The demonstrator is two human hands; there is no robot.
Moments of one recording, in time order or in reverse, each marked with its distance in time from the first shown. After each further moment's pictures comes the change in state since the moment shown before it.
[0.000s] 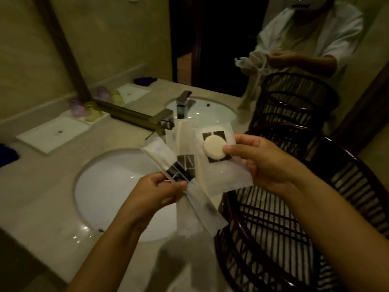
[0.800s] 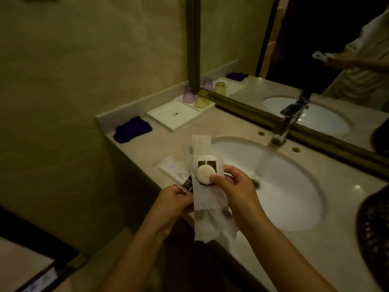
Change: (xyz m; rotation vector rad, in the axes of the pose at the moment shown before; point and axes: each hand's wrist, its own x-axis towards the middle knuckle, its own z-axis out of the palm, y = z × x) left_hand -0.133 -0.028 -0.301 -0.073 0.282 -0.123; right_hand 0.056 0.179 0.363 -0.136 0.098 -0.042
